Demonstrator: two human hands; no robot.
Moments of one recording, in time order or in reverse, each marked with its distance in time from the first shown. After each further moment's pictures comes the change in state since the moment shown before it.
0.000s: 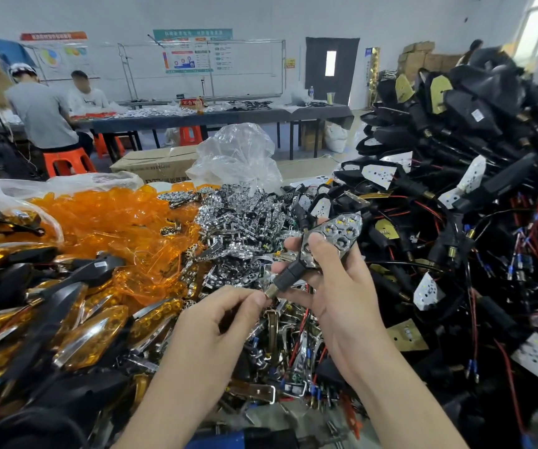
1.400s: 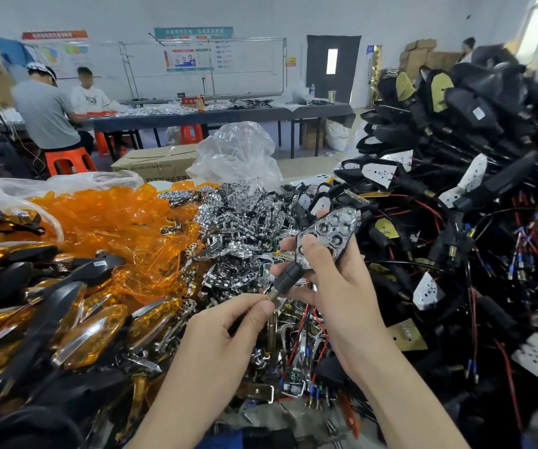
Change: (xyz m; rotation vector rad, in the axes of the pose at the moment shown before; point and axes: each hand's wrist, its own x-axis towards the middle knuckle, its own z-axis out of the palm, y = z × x) left_hand -0.002 -0.011 0.012 -0.021 -0.048 -0.082; right_hand 0.002 0.001 -0.006 -0.135 -0.099 -0.086
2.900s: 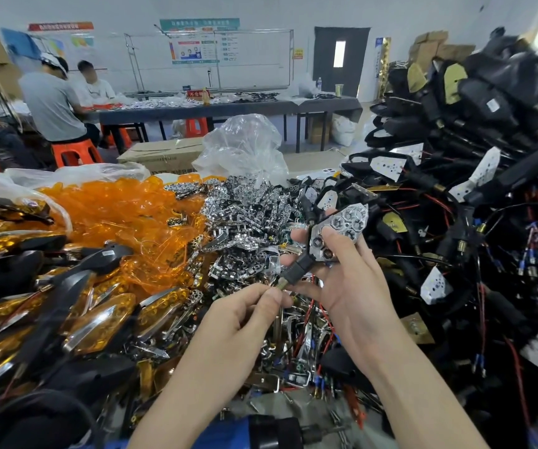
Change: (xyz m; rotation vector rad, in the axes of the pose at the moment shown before) left_hand -0.001 0.012 0.000 -0.095 -0.071 -0.034; right_hand 0.001 -0.007 -0.004 0.200 0.036 0.165
